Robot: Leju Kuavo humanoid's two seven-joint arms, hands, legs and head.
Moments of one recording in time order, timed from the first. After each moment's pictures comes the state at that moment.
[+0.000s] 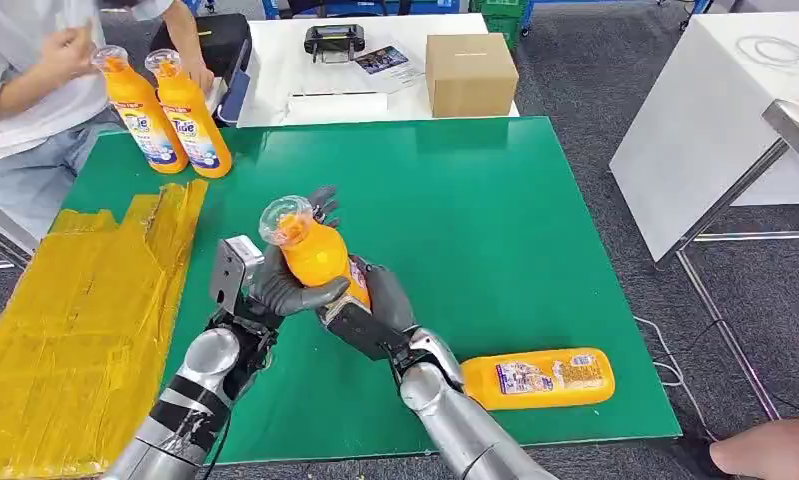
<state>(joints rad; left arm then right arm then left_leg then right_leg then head) -0.40 -0.12 -0.39 -1.21 0.00 -0.13 -0.36 -0.40 0.30 0.50 -0.86 0.50 -0.19 -0.36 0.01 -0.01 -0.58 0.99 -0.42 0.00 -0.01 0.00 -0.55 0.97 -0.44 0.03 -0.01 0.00</state>
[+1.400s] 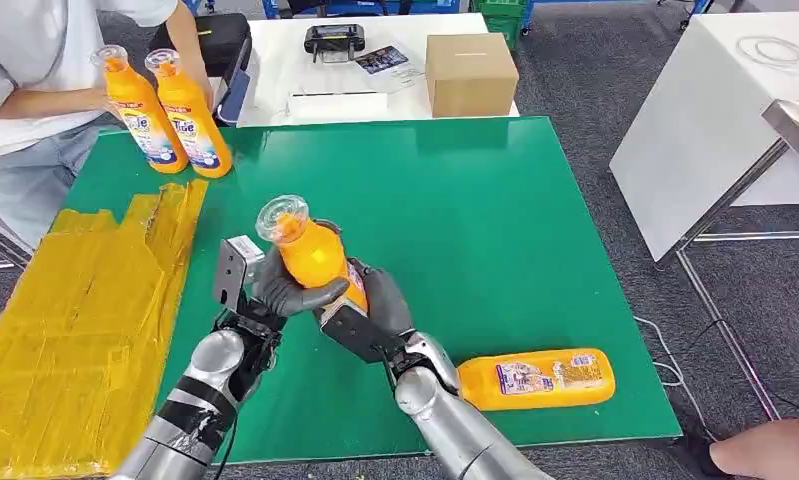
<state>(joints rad) -0.39 -0.15 -0.33 -1.16 0.07 -0.14 -0.38 -0.40 0.30 0.53 -0.83 0.47 -0.25 -0.36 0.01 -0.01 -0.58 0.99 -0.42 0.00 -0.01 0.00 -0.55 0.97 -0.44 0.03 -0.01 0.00</state>
